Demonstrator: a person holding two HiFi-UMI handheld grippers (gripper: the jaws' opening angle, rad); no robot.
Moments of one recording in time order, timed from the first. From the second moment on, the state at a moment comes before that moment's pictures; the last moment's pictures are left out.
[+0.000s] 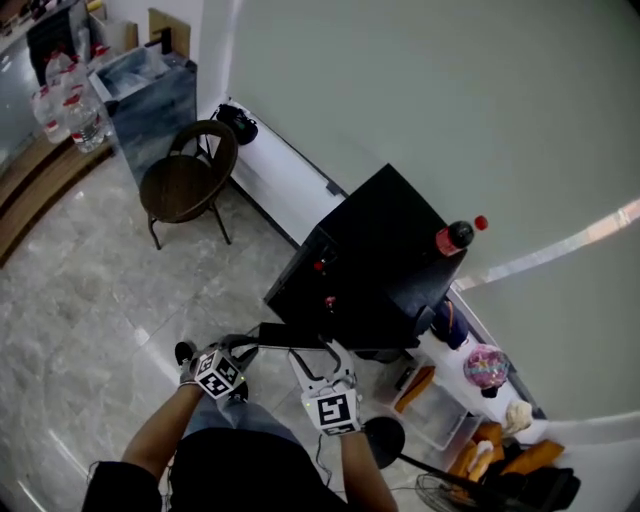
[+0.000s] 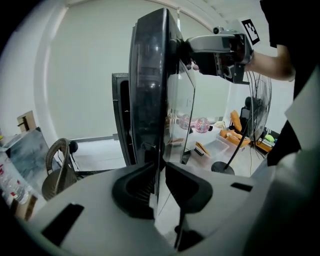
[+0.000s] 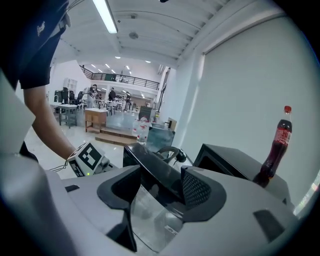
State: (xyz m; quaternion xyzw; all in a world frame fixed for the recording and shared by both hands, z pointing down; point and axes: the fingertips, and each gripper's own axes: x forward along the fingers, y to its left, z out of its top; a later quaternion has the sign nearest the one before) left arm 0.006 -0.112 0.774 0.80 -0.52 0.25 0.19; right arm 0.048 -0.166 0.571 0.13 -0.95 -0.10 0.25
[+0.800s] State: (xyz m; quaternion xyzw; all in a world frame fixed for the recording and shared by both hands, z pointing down) left arm 0.081 -0.046 0.769 0.76 -0.57 0.25 0.21; right arm 0.108 -0.107 0.570 0.08 -0.96 -0.13 0.25
